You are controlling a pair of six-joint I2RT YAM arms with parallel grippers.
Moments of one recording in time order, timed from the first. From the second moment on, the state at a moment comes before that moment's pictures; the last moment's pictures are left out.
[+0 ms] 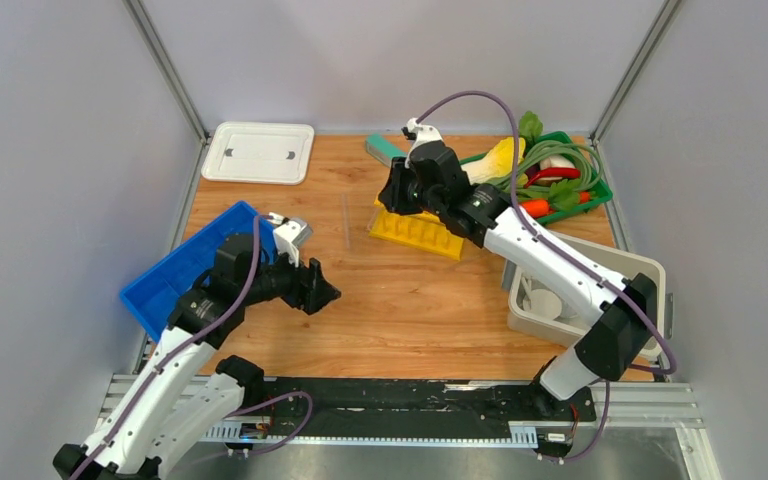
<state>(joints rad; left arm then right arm) -0.44 0.70 0.73 -0.58 0.50 -0.18 0.77 1.54 1.50 -0.45 0.04 0.56</state>
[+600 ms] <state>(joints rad) -0.44 0.44 0.73 -0.68 0.07 -0.11 0.77 1.89 1.68 -0.39 0.38 0.29</state>
